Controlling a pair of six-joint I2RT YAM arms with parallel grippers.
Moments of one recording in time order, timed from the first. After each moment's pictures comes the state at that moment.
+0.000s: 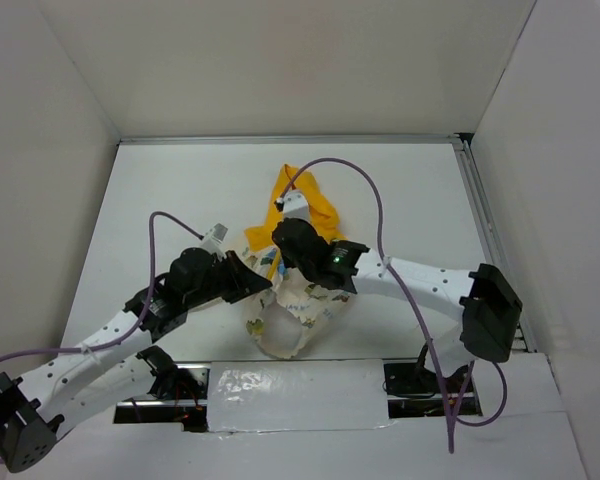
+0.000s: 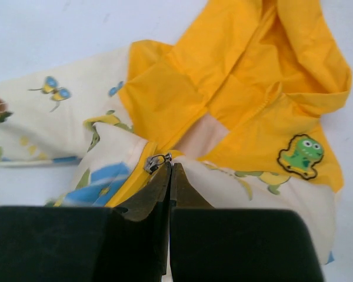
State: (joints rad) left arm -0.68 0.80 0.54 -0.20 0.15 -1.06; right arm 1.04 1.48 1.13 -0.28 0.54 0.42
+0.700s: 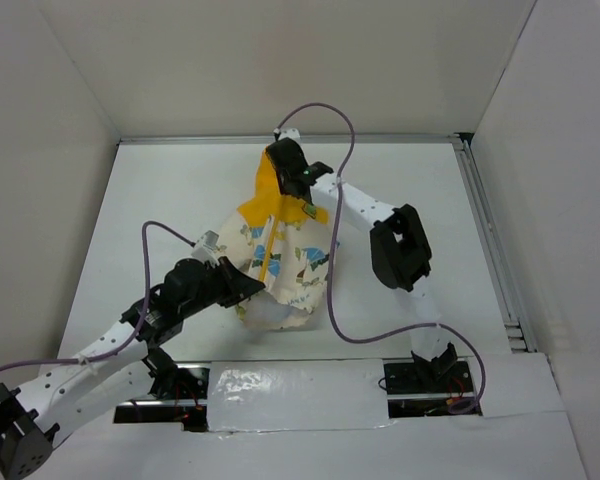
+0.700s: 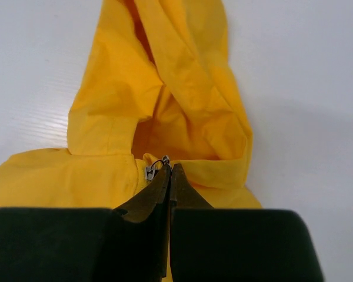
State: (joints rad) left arm -0.69 0.70 0.43 -0.16 0.11 -1.04; right arm 0.65 2.18 1.89 -0.41 0.44 0.25
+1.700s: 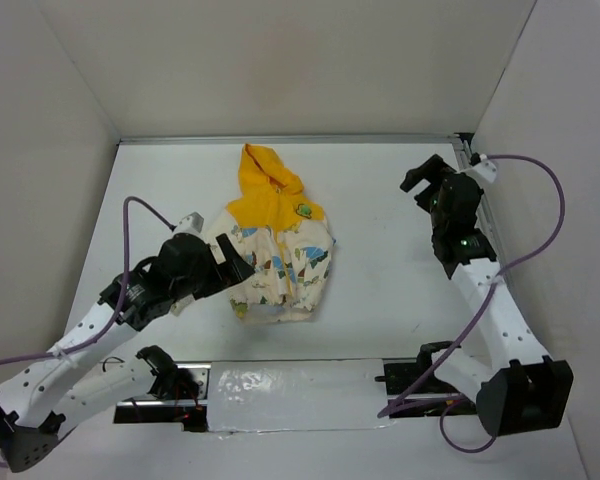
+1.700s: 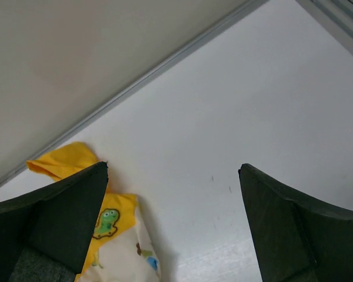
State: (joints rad) left arm -0.69 0.80 0.84 -0.75 -0.13 -0.98; right arm 0.10 1.05 0.90 -0.07 0.28 0.60
